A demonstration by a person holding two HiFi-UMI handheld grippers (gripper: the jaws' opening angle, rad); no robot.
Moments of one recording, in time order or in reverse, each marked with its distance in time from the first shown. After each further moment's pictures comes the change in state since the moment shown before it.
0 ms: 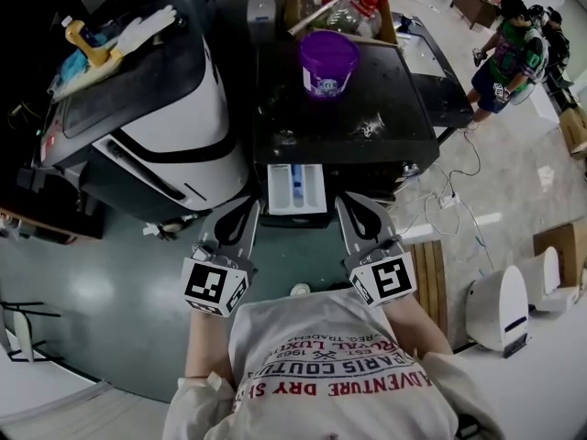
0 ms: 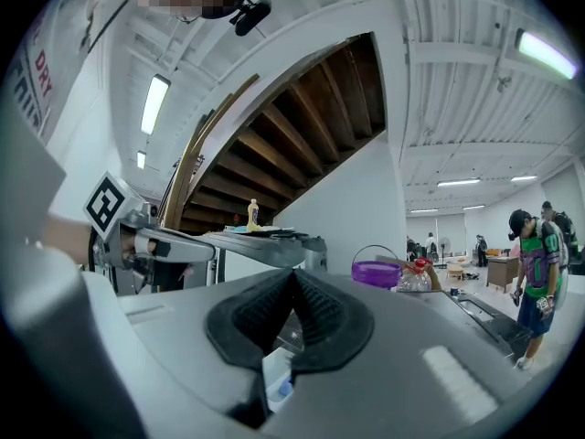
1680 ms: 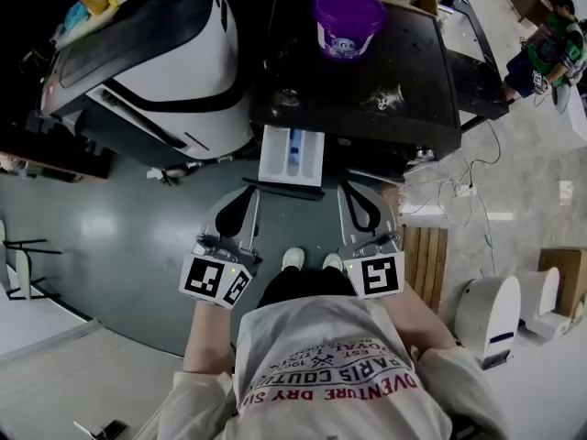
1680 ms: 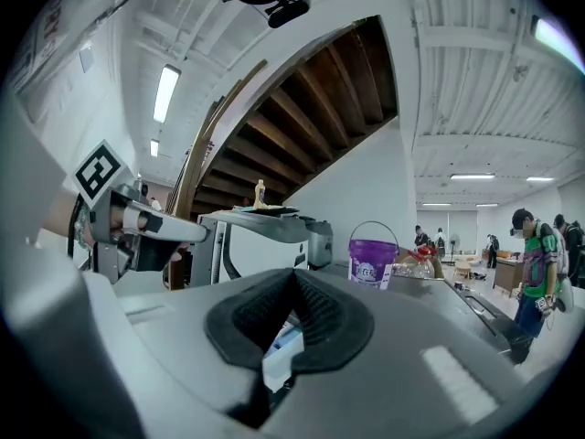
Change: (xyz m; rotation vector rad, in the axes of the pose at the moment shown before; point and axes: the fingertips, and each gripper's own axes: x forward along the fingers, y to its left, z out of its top) left arm 0.014 -0.042 -0.044 -0.181 0.010 0.186; right arm -0.012 -0.028 -0.057 -0.007 0.063 0.077
